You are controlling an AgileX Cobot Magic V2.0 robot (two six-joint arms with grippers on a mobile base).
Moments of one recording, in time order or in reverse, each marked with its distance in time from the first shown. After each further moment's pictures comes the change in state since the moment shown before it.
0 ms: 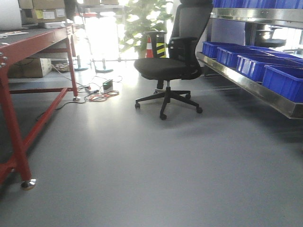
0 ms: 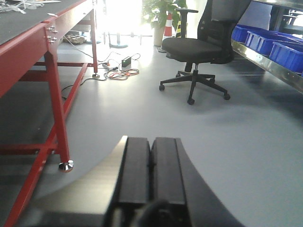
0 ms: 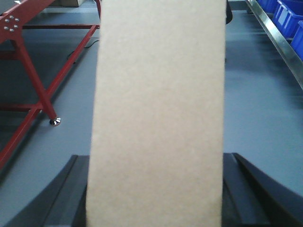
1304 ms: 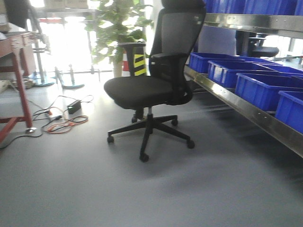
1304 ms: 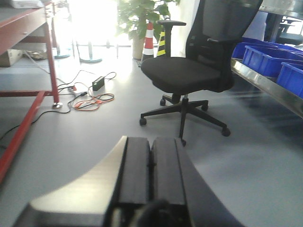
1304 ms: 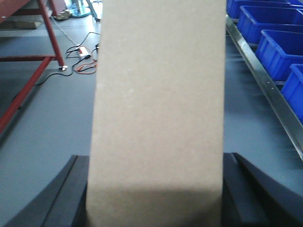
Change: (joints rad) left arm -0.002 0.000 0.000 0.000 0.000 0.000; right arm 0.000 0.000 0.000 0.000 0.000 0.000
